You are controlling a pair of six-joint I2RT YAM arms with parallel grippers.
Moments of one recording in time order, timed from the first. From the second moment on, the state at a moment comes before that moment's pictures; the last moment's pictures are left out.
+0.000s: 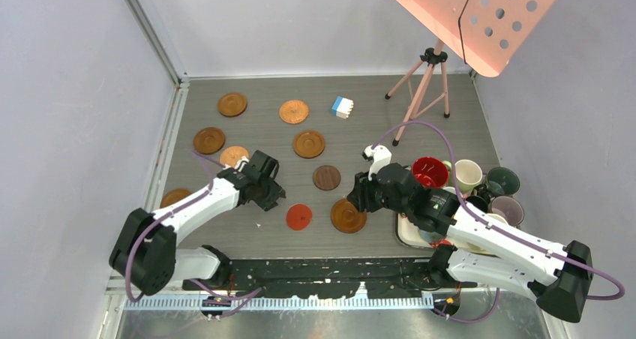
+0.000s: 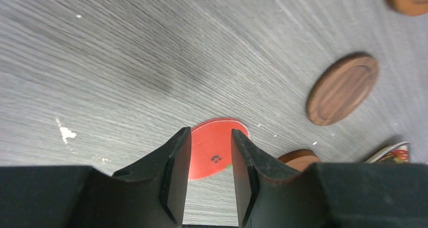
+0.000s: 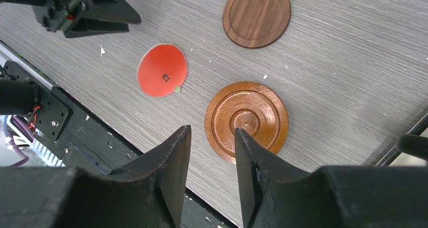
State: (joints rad) left arm -0.56 1.30 0.70 -0.55 -0.09 -1.33; right arm 0.93 0.91 0.73 -0.42 0.14 0.47
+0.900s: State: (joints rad) left arm 0.41 1.10 0.75 -0.72 -0.37 -1.21; right arm 0.93 0.85 0.77 -0.42 0.12 0.46
